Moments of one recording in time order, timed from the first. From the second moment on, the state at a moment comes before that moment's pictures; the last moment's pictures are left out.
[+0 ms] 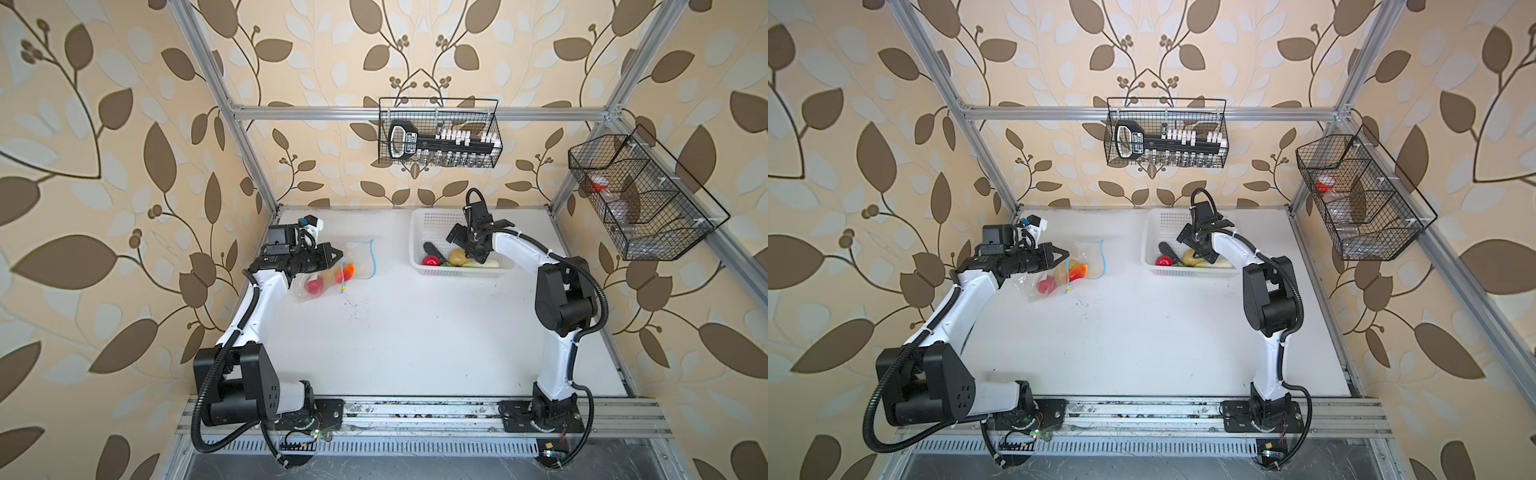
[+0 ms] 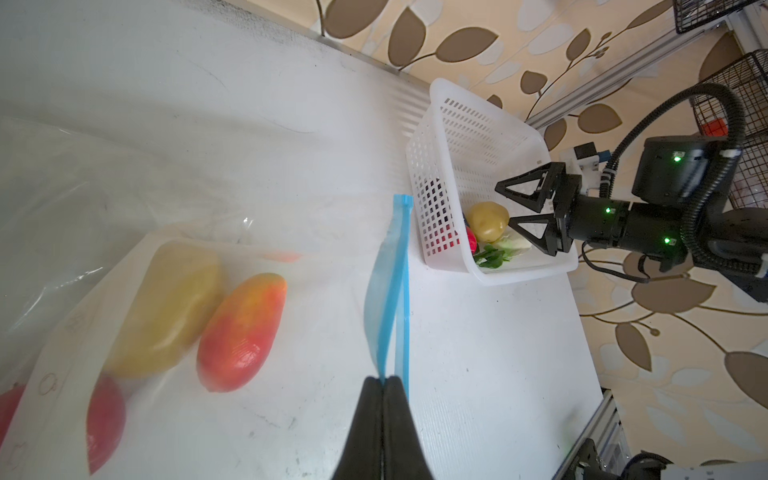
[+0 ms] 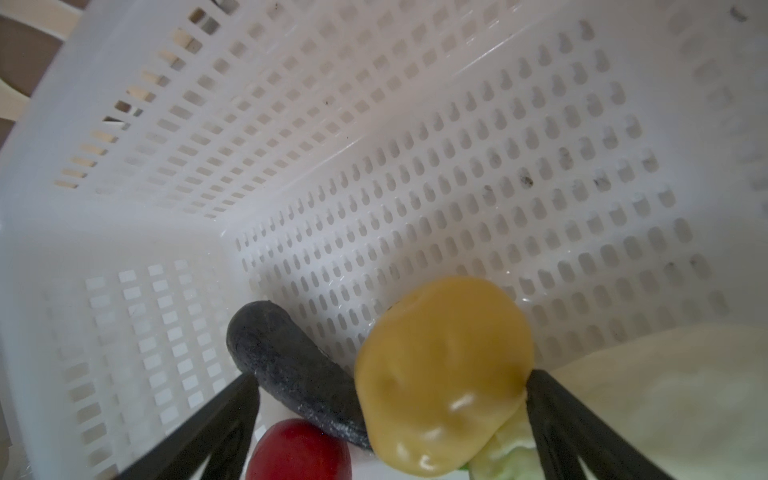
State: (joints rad) left arm 0.13 1.35 1.06 -0.49 0.71 -0.21; right arm 0.26 2.05 1.62 -0.59 0.07 0.85
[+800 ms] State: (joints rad) left arm 0.13 1.37 1.06 -0.50 0.71 -0.21; right arm 0.23 2.16 1.64 -0.46 0.04 0.89
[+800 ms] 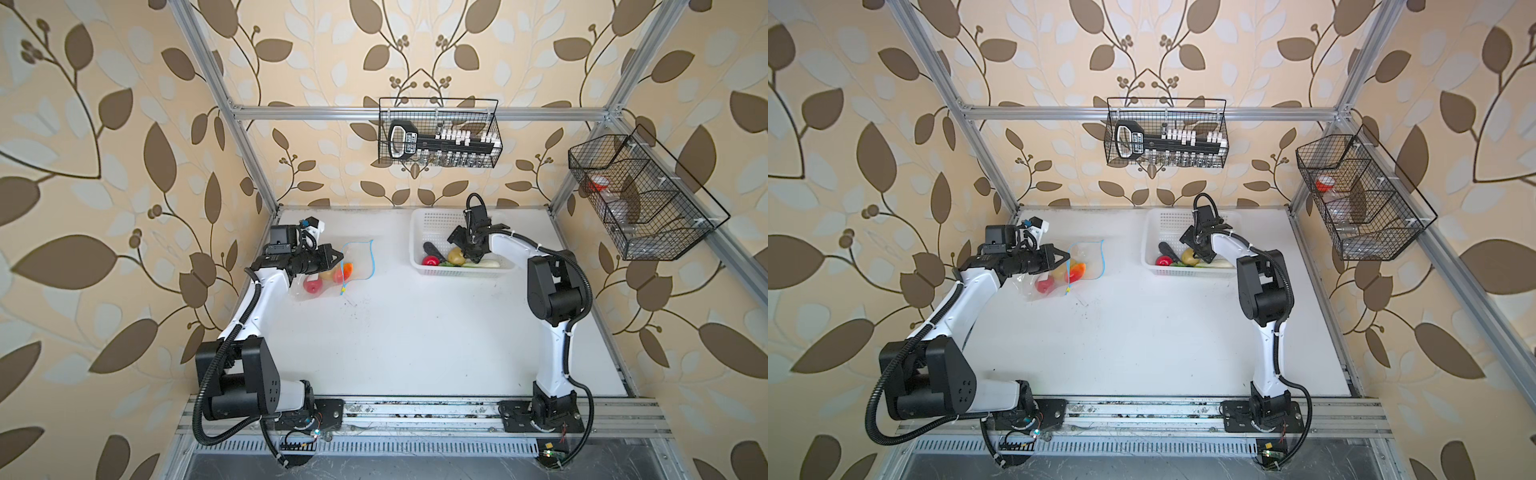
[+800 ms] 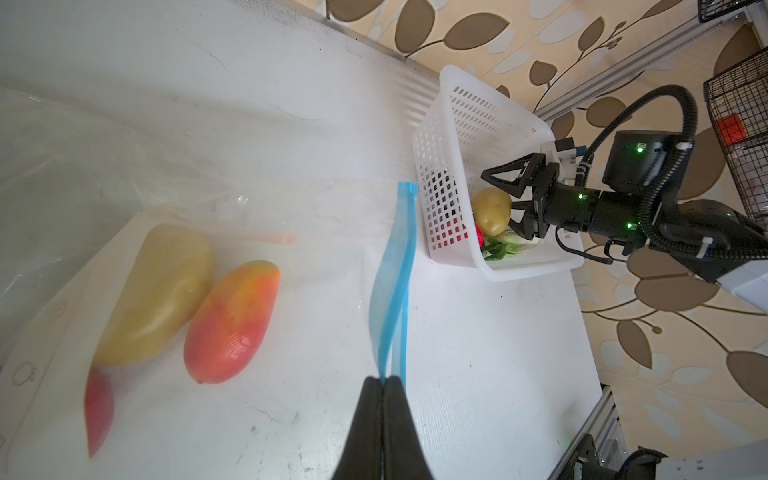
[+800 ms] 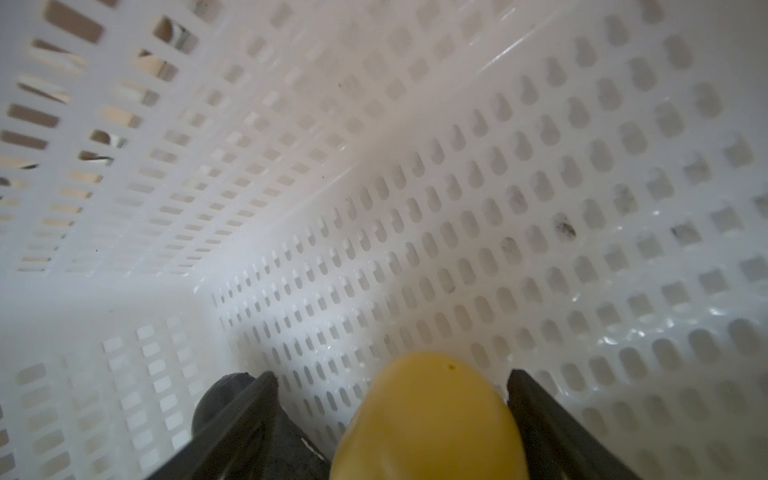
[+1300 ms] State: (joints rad) left arm 0.13 1.41 1.09 -0.54 0.71 -0.21; right arm 0.22 2.21 1.65 -0.41 0.00 0.92
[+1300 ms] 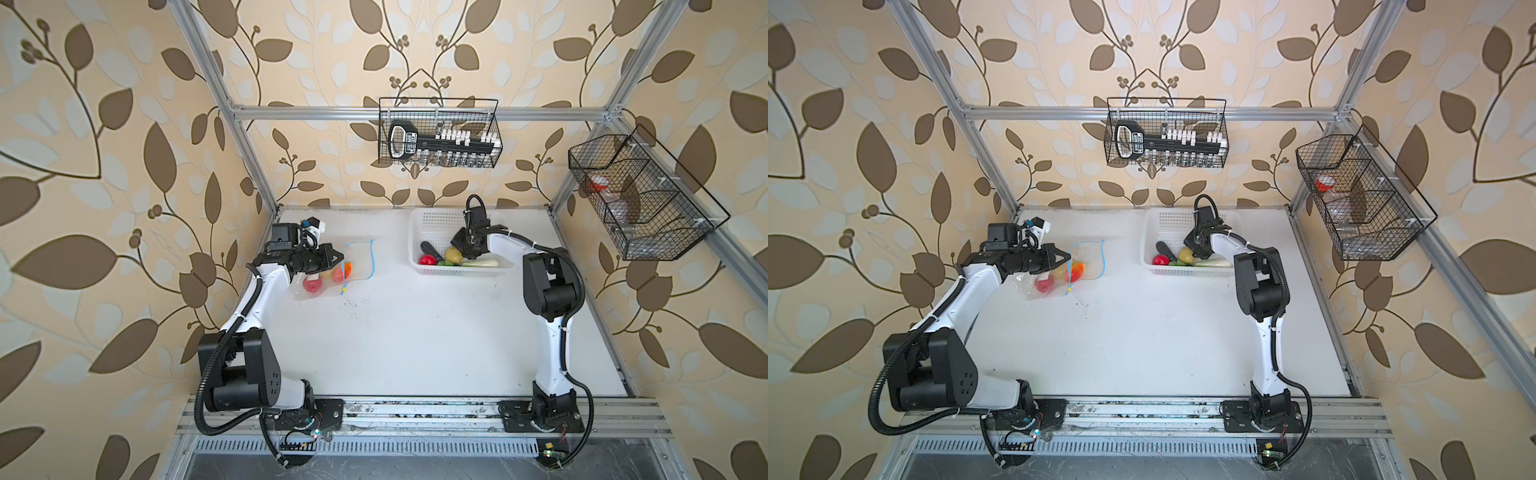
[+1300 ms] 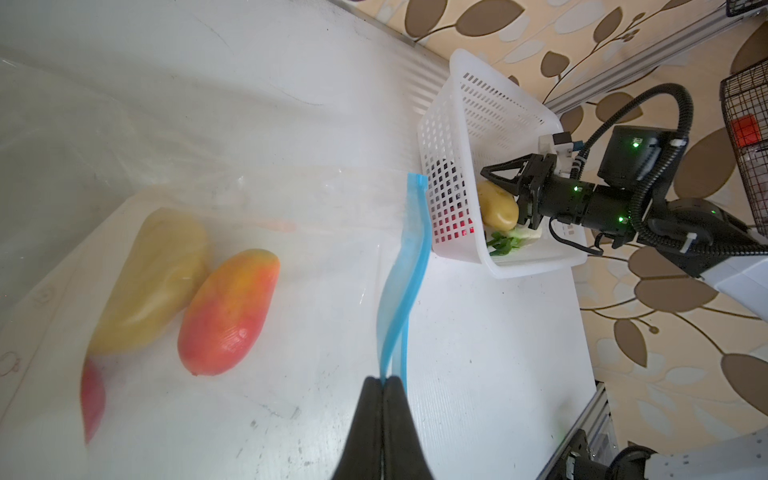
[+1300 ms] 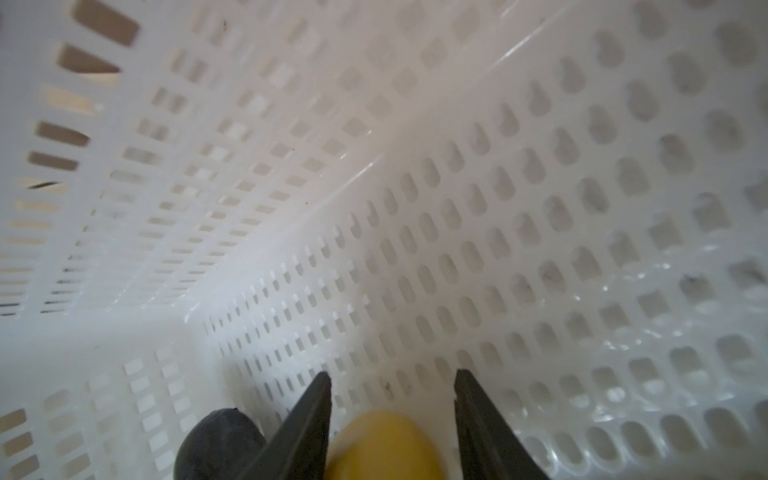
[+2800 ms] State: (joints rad) left arm 0.13 1.41 1.09 -0.52 0.70 -0.21; right arm 0.25 2.10 1.54 -0.44 -0.04 0.75
